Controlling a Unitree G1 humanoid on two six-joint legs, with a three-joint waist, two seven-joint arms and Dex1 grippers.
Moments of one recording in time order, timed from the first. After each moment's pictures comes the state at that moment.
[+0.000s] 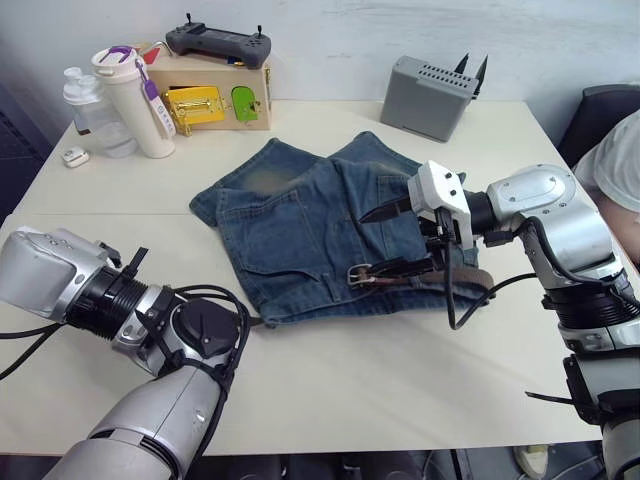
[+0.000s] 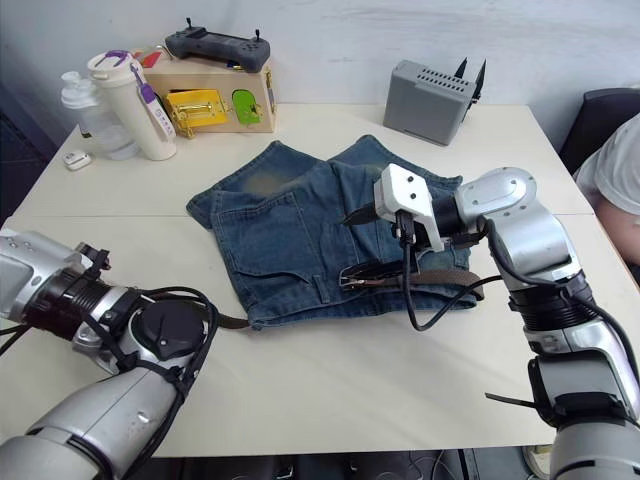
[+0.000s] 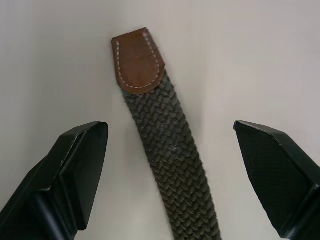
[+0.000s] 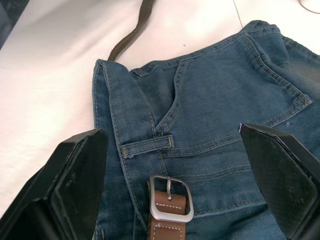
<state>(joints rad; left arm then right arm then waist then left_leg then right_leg) -1.16 0.12 1.14 -0.23 0.43 1.62 0.47 -0.88 -0.73 0.23 0.03 0.32 0.42 1.39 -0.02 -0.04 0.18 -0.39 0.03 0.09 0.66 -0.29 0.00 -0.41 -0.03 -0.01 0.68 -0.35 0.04</state>
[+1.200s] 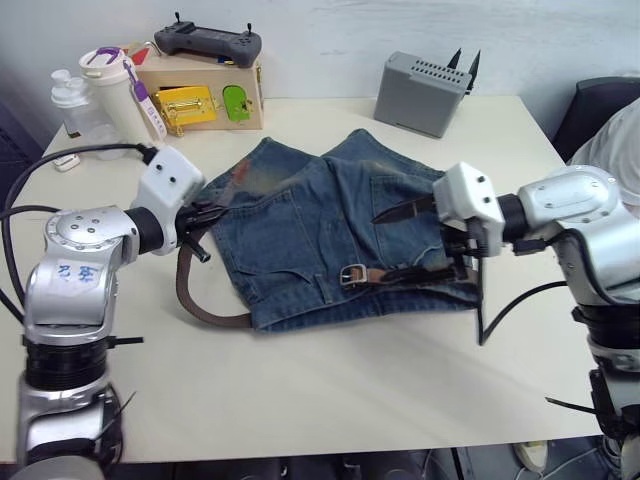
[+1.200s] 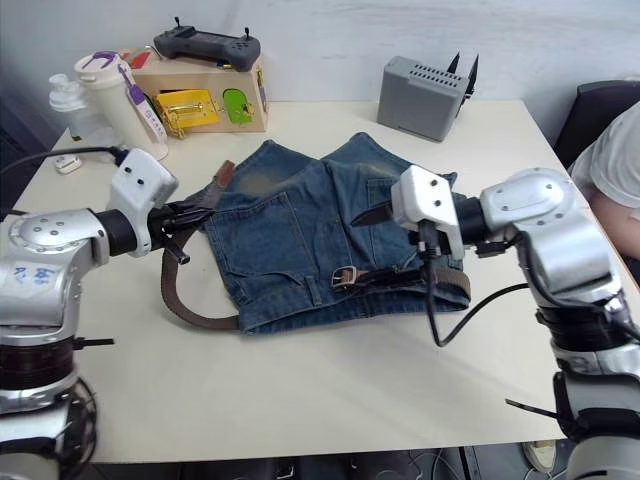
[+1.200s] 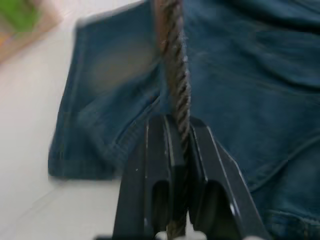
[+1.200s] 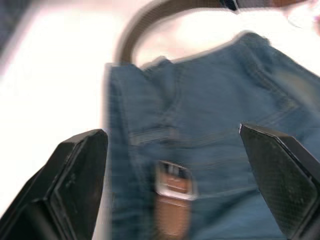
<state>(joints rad) -0.55 0.80 0.09 -0.32 -0.08 0.66 -0.93 -0.79 -0.83 0.07 -0.22 0.53 0.58 1.40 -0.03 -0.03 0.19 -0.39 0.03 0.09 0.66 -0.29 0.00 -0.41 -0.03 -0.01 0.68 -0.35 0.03</state>
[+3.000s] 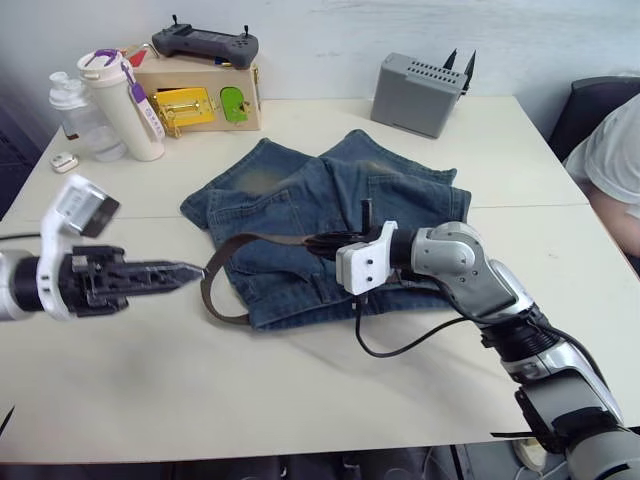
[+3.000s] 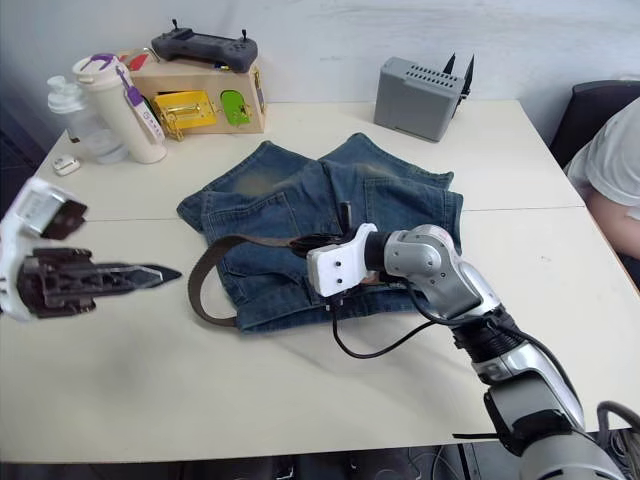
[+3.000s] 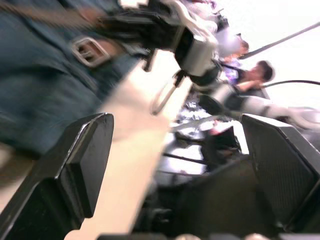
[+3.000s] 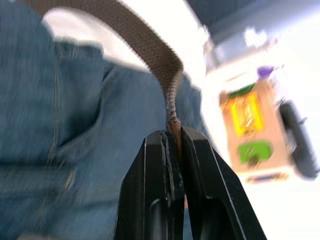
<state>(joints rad) -0.35 1.17 0.39 -0.04 -1.70 1.55 -0.61 -0.75 -0.51 0.40 0.06 -0.21 -0.38 0.83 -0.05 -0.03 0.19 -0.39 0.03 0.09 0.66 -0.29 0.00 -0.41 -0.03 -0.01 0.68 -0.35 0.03</state>
